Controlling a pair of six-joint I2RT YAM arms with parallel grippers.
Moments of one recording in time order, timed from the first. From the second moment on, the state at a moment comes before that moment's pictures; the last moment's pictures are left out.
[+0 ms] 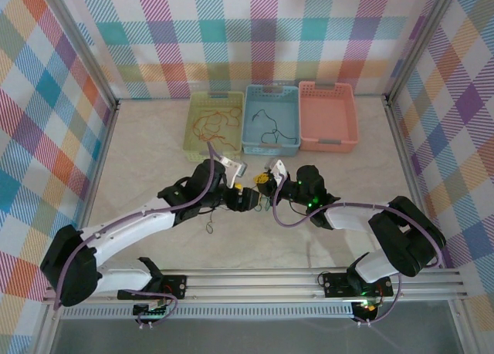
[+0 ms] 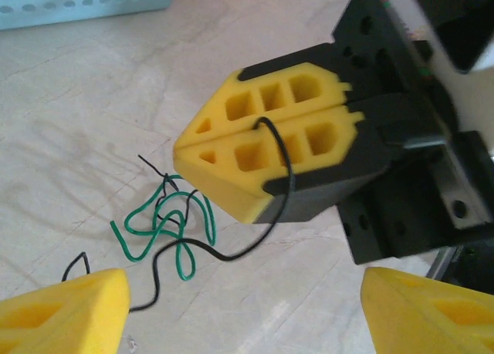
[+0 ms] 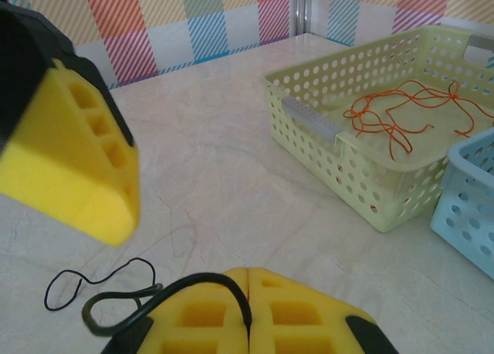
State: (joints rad) left arm -0.77 1.24 0.81 -0.21 0.21 -0.39; right arm 0.66 1.46 0.51 0.71 -0.42 -0.04
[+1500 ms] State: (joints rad) left arm -0.68 1.30 0.93 -0.35 0.29 -0.25; right arm 0.66 1.46 0.51 0.71 -0.42 -0.04
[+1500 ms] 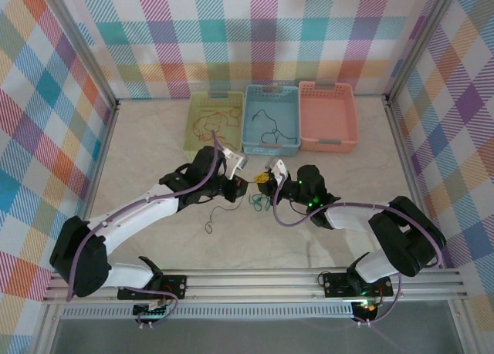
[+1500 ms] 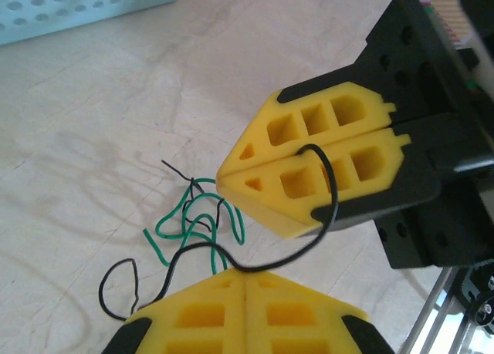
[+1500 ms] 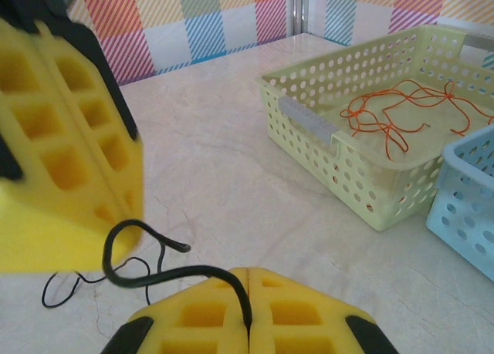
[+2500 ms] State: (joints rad) left arm -0.68 1.47 1.07 -0.51 0.32 0.19; right arm 0.66 1.46 0.51 0.71 -0.43 -0.04
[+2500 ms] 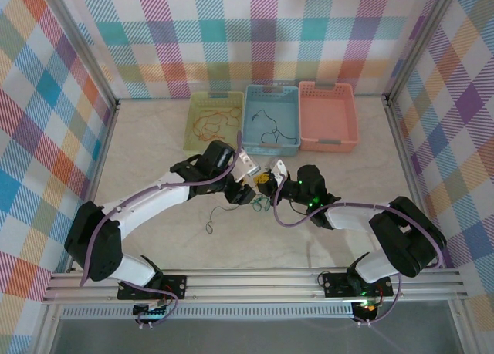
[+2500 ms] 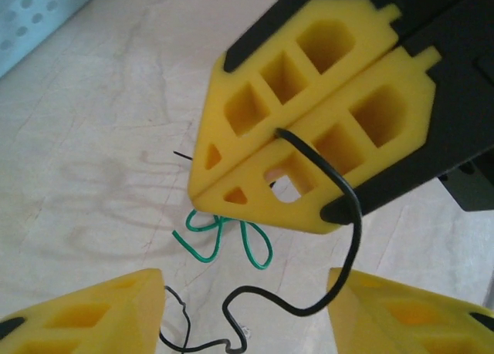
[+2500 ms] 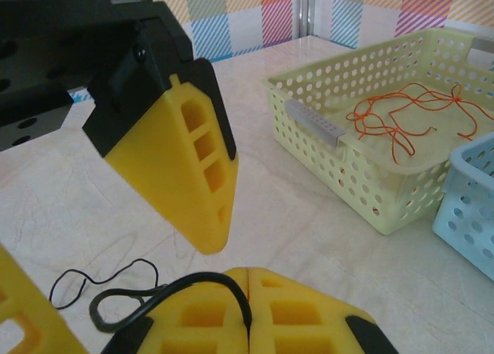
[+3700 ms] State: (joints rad) left arm -0.71 1.14 1.00 -0.37 0.60 0.02; right arm 0.66 1.44 0.51 0.73 -0.43 -0.03
